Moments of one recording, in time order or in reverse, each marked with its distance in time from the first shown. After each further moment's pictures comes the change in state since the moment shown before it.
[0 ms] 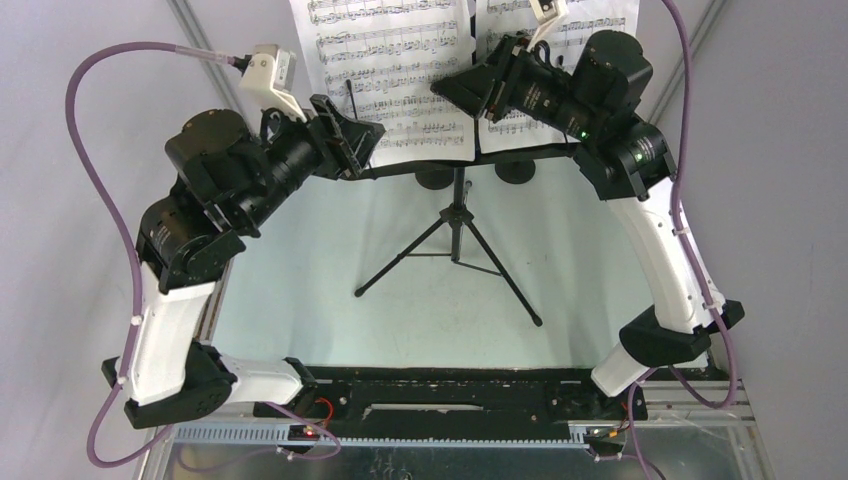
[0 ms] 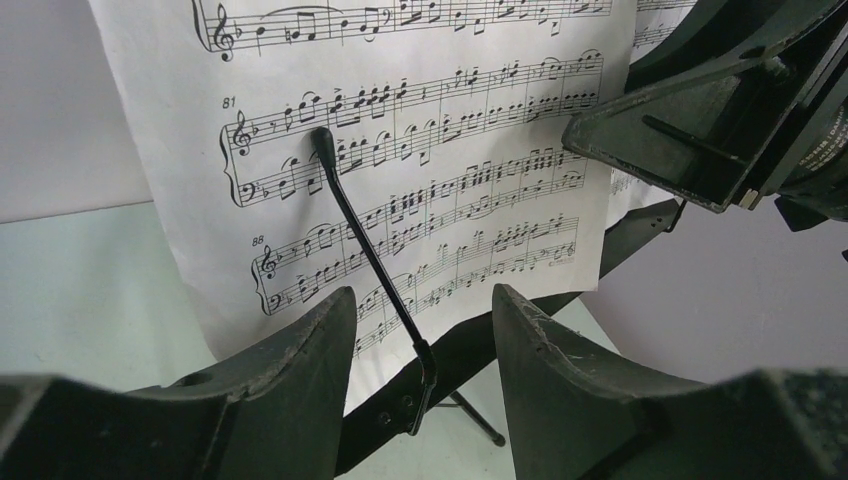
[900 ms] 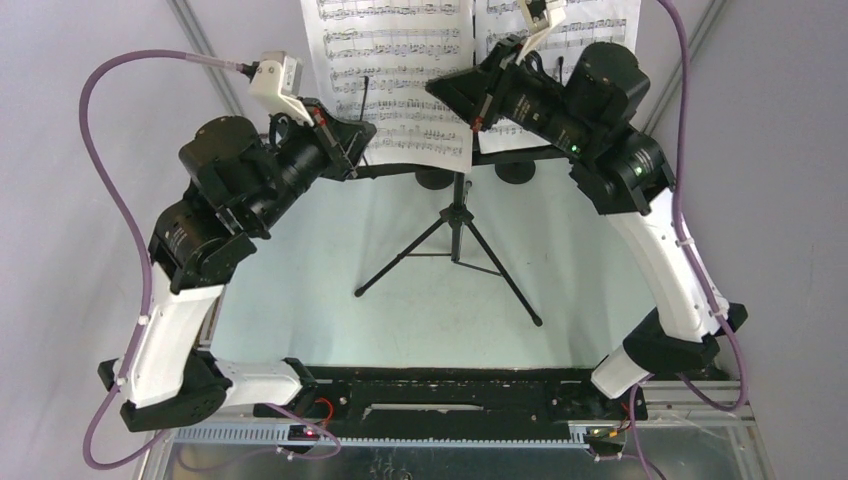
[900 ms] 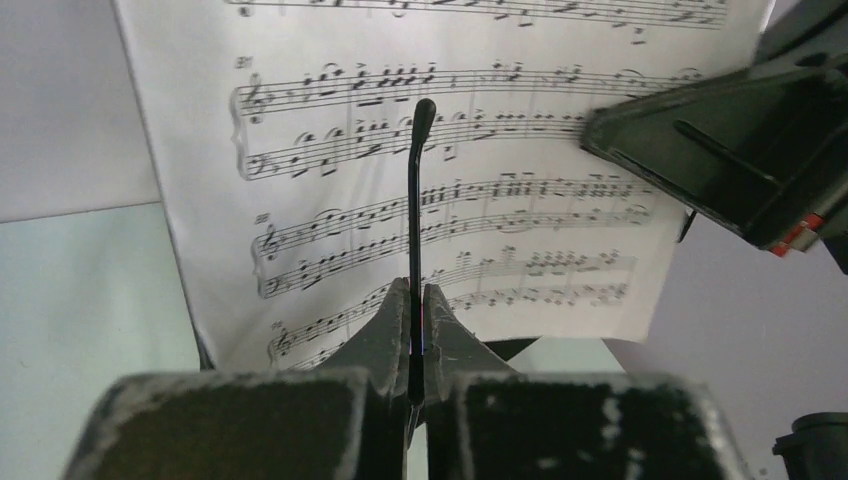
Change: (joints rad) left arm -0.001 -0.031 -0.105 0.088 -0.011 -0.008; right arm 0.101 0.001 0.024 0.014 0.127 -0.124
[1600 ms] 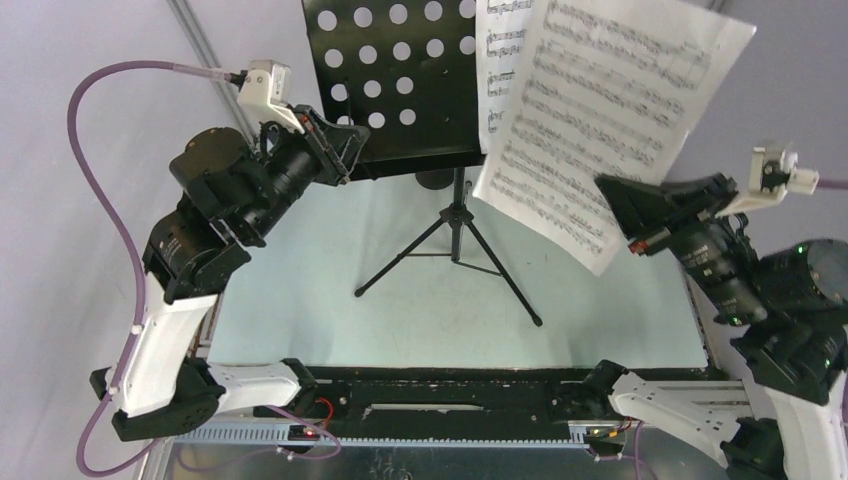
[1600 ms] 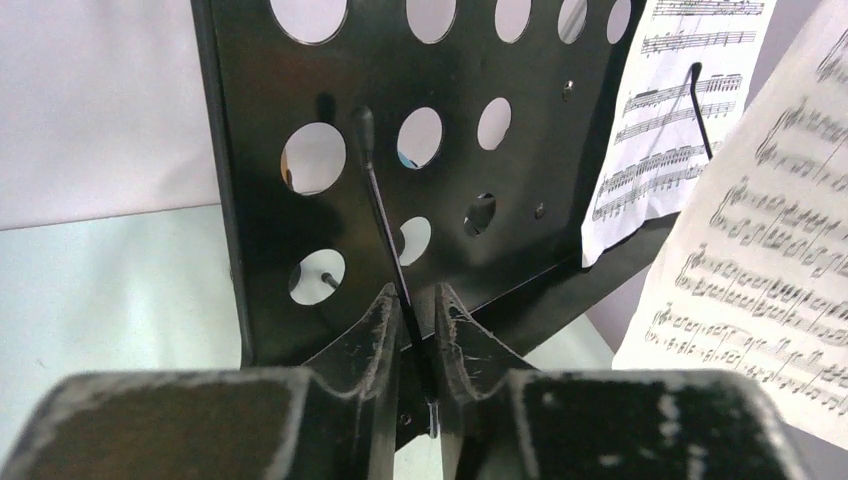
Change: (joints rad) left arm 0.000 -0.065 -0.085 0.055 -0.026 0.016; right arm 0.061 -0.805 -0.663 -0.017 0.404 -0.105
